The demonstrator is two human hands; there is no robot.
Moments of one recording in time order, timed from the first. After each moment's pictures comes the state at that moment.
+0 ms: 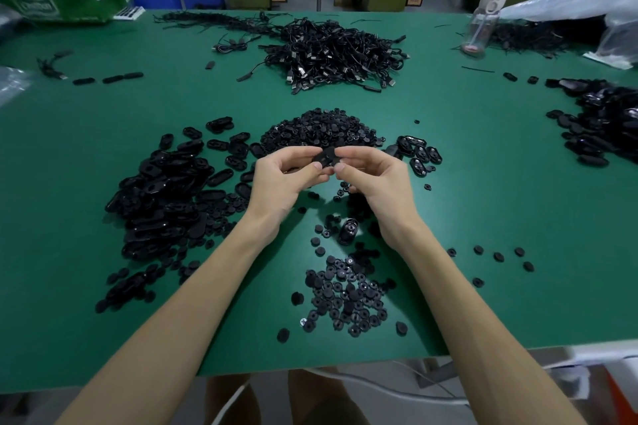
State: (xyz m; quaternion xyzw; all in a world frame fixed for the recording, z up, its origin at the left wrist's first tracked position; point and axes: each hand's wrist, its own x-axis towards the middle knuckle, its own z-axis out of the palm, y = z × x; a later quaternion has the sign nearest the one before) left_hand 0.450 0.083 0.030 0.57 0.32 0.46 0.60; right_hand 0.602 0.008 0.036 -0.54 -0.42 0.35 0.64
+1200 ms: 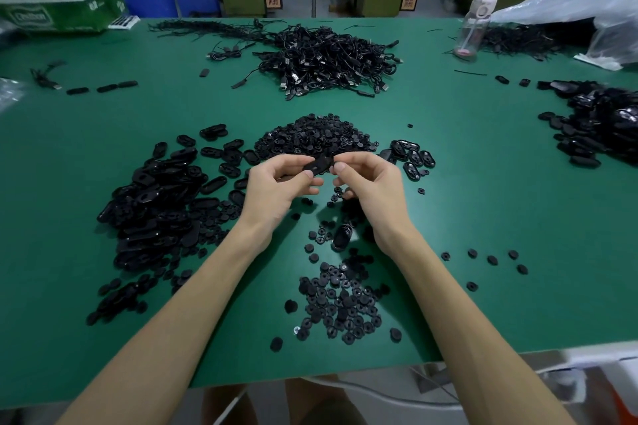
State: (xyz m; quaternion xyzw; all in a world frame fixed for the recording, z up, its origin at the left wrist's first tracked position) left_hand 0.451 0.087 0.025 0.60 0.35 0.45 0.57; right_hand 0.599 0.010 0.036 -0.56 -0.40 0.33 0.65
